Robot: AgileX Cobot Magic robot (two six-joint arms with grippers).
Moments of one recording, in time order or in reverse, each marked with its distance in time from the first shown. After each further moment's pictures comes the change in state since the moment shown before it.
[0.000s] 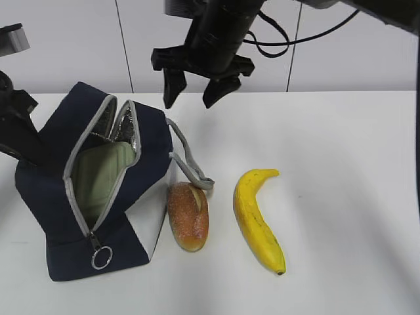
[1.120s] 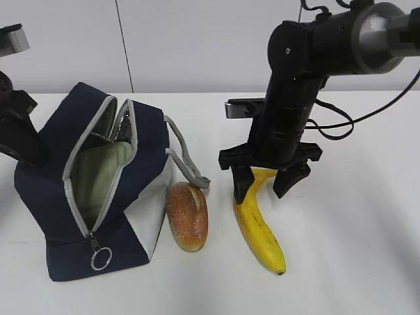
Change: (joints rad) left arm 0.000 0.000 0.000 0.002 0.005 0.000; right arm -0.054 -0.207 0.722 -0.095 -0.139 0.024
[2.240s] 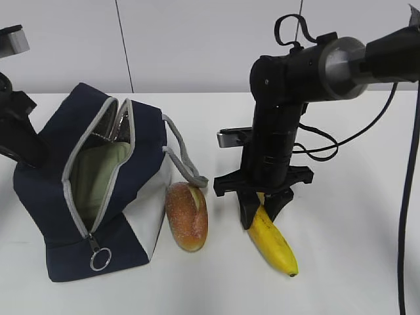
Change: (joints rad) left arm 0.000 0.000 0.000 0.000 0.013 0.000; right arm 0.027 0.103 -0.008 0.006 0.018 0.002
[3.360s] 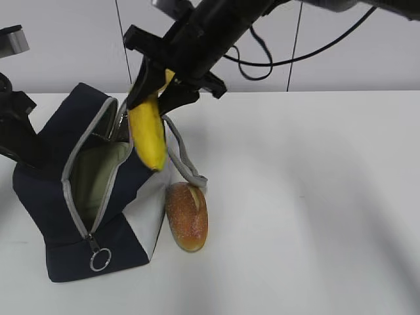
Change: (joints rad) left arm 0.000 0.000 0.000 0.002 0.000 0.000; right arm 0.017 0.020 -0.542 0.518 0.101 -0.086
